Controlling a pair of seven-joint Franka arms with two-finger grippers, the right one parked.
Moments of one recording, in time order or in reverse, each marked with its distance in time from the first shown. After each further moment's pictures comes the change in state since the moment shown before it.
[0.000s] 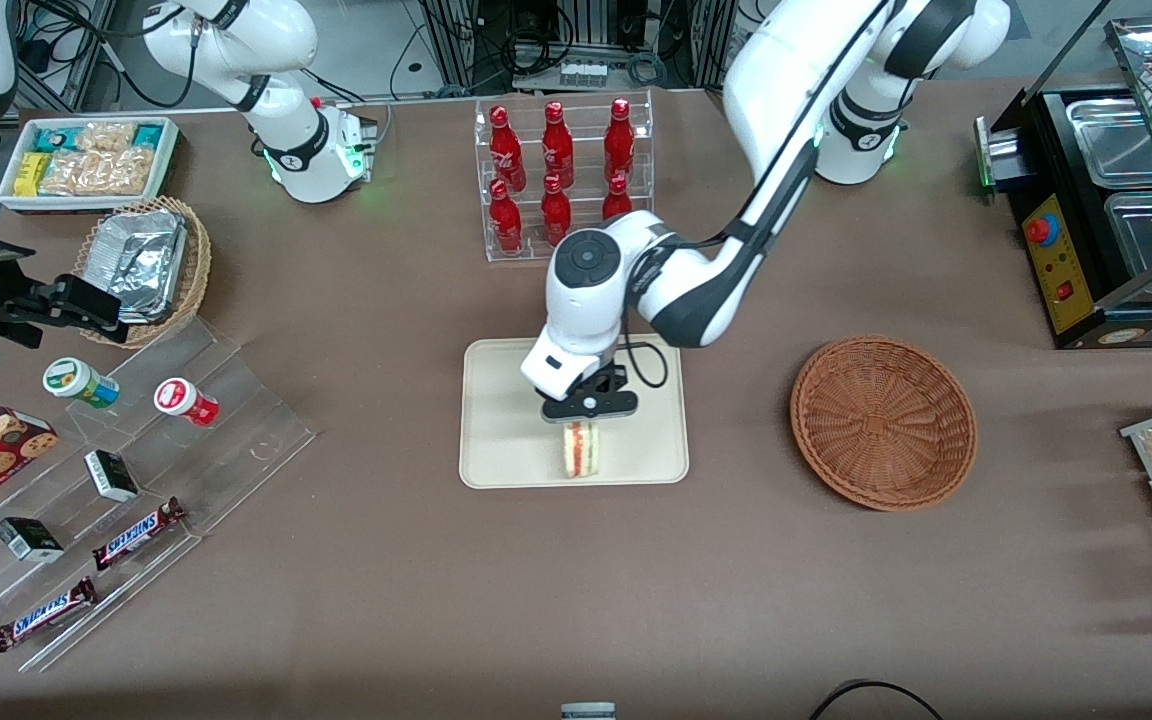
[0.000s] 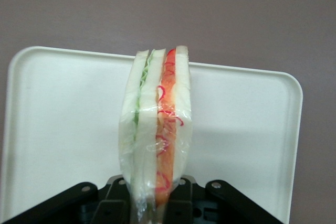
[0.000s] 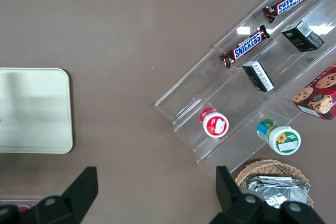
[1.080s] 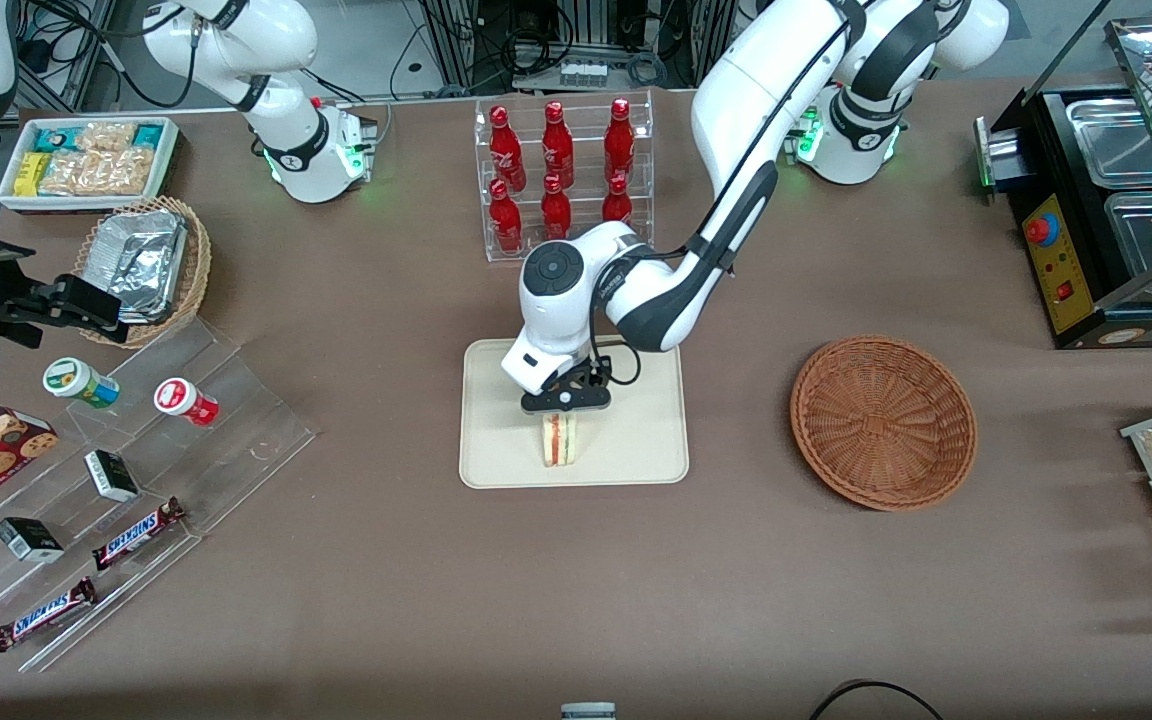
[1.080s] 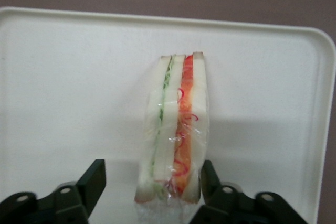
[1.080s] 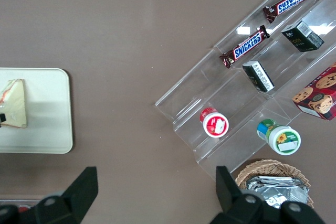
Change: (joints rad) arm -0.042 0.052 0.007 0.068 0.007 -0.115 -0.012
